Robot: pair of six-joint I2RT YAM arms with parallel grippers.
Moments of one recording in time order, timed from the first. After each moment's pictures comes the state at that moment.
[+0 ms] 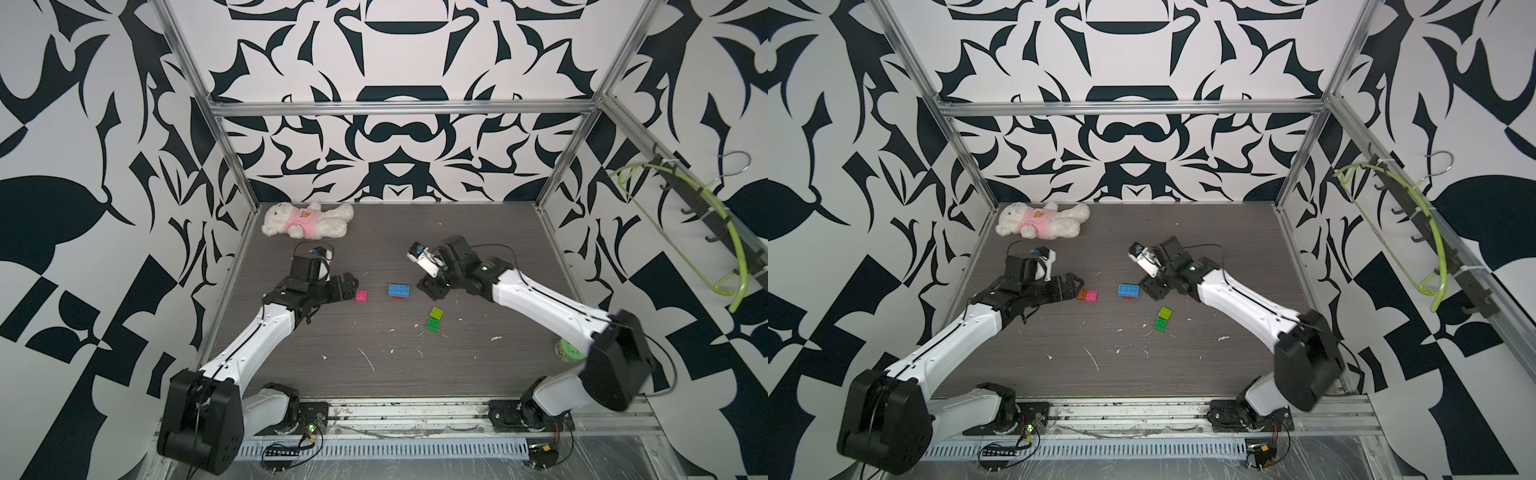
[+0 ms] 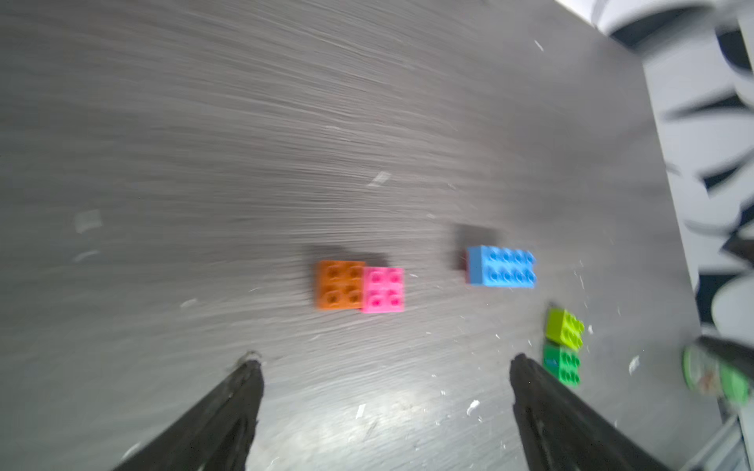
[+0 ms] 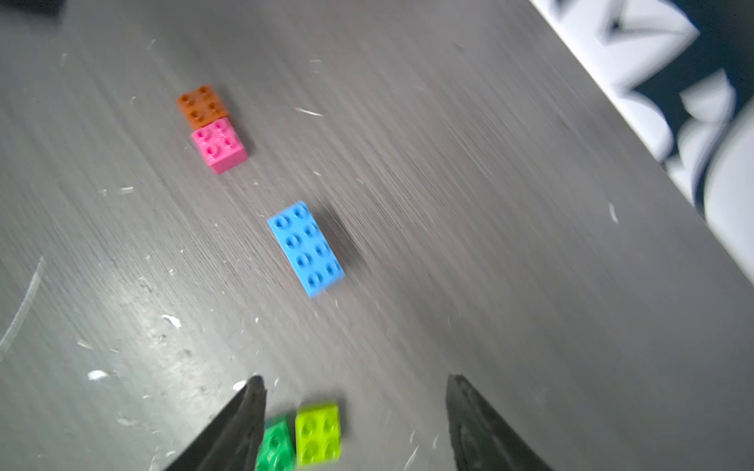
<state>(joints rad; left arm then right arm) -0.38 1.23 0.74 -0.31 0.25 -0.35 0.61 1.38 1.04 -0.50 -0.03 -0.14</state>
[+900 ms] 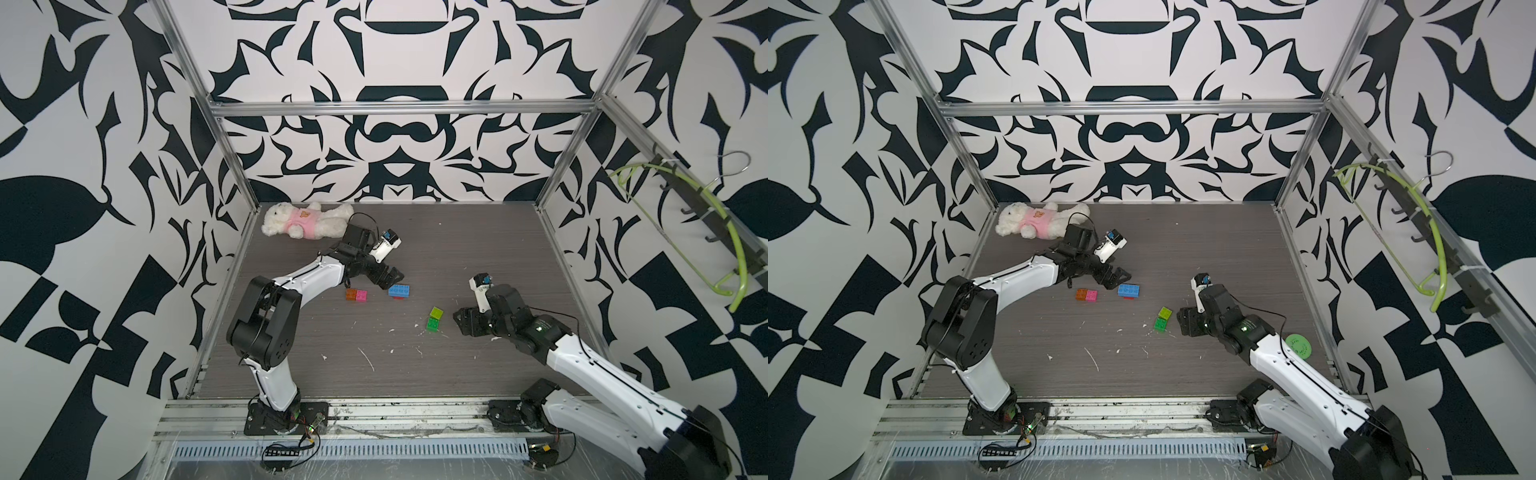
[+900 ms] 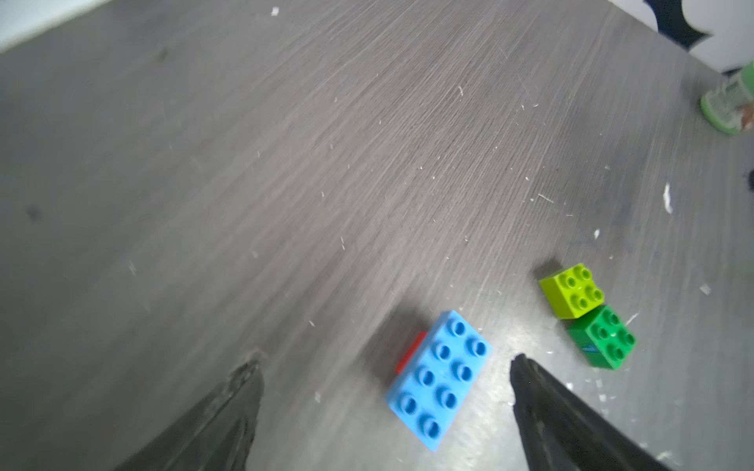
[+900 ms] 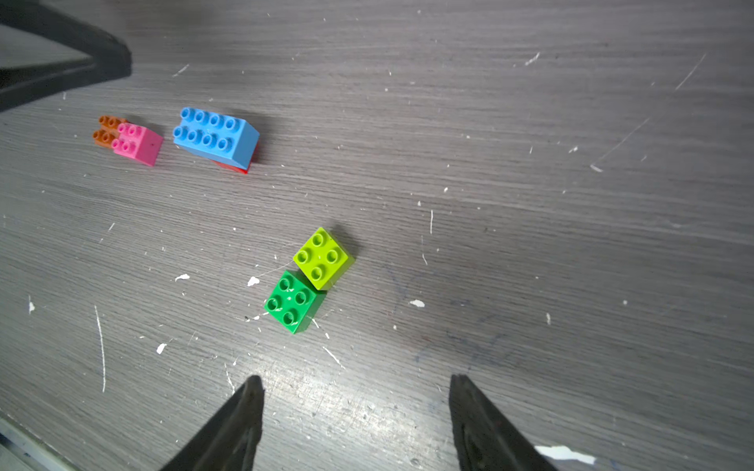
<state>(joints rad) -0.50 1.74 1.13 -0.22 0.44 0.11 0.54 0.92 0.57 -0.52 -0.04 0.42</state>
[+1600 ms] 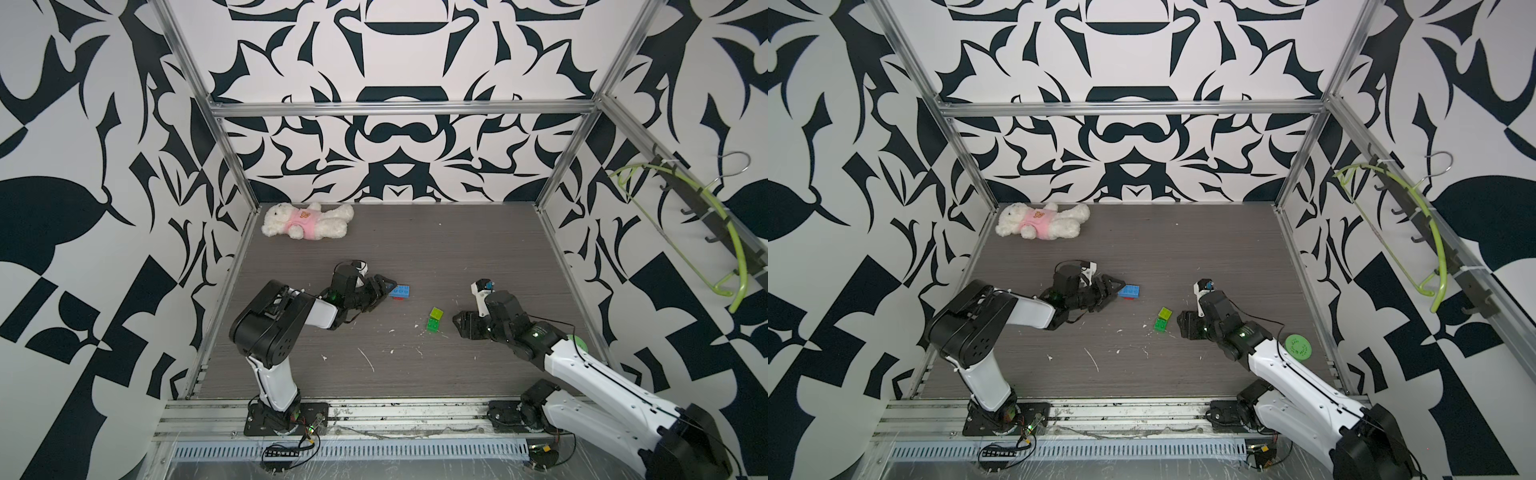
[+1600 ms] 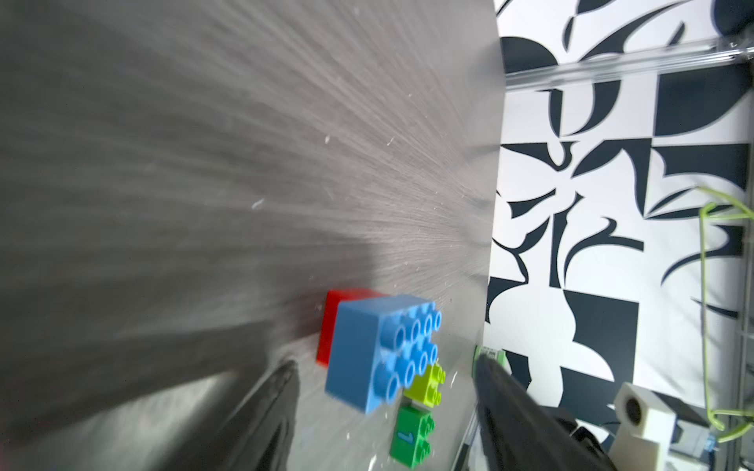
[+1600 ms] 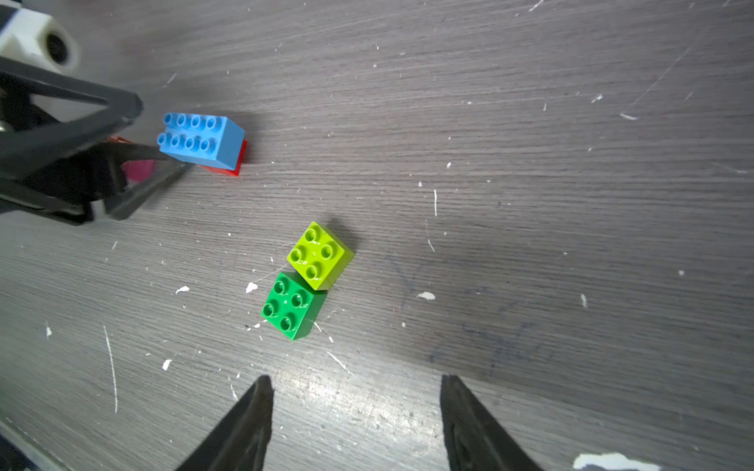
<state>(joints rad) -0.50 1.83 0.61 0.75 0.51 -1.18 0.54 0.89 0.48 -0.42 -0.06 0.52</state>
